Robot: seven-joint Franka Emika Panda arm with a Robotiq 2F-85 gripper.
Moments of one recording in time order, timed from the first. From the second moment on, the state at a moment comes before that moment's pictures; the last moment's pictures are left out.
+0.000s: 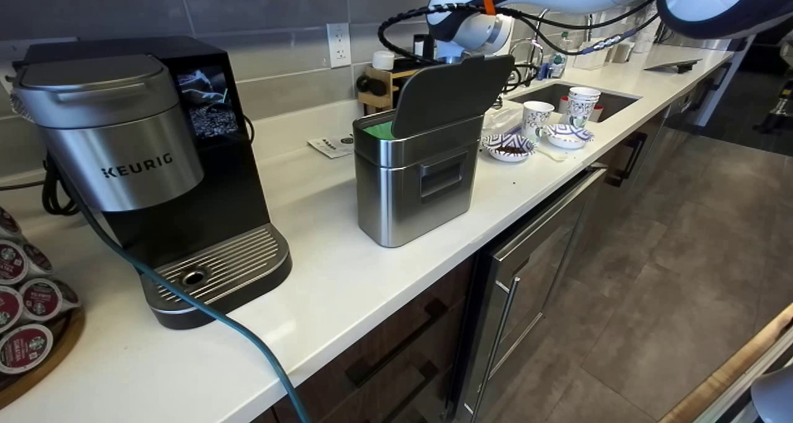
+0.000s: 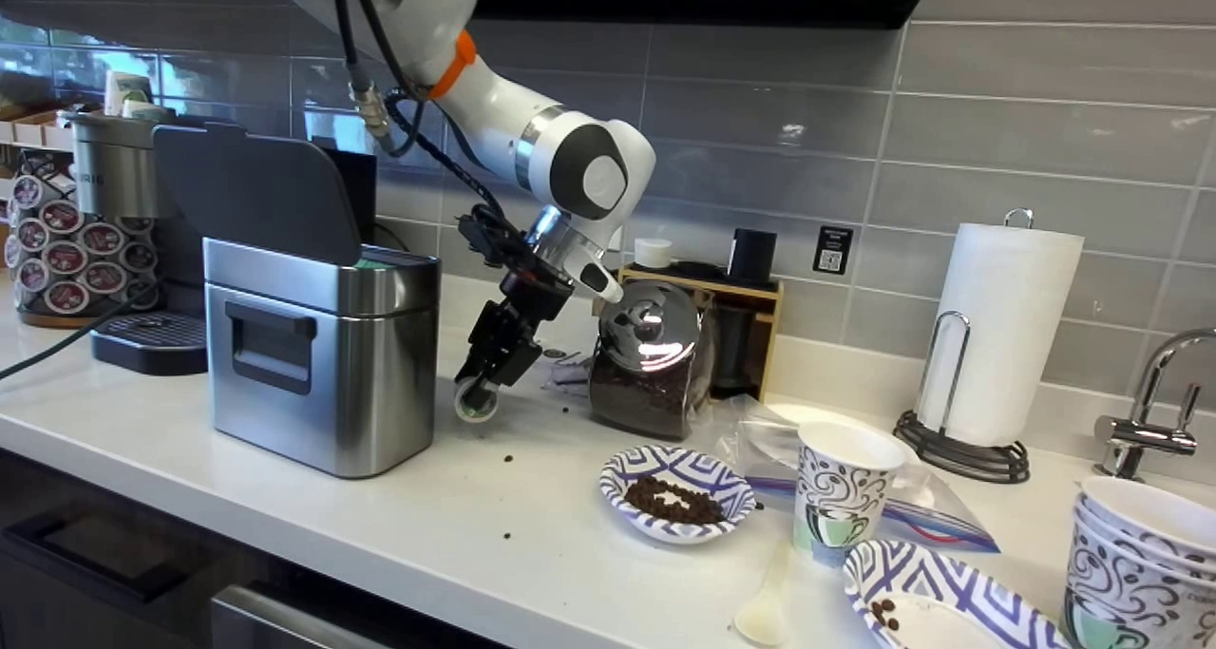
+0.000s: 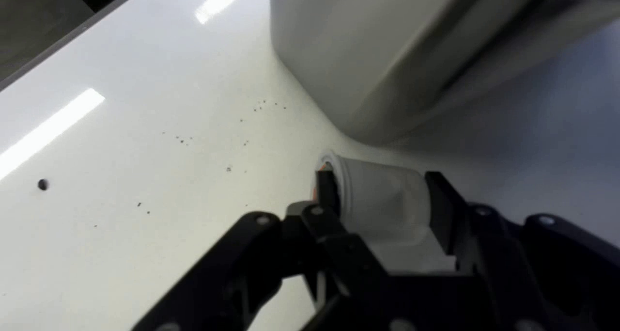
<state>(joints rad) 0.09 0.86 0.02 -1.10 0.30 1.60 0.49</state>
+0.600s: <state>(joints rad) 0.07 0.74 -0.01 -1.14 0.28 1.55 0.44</state>
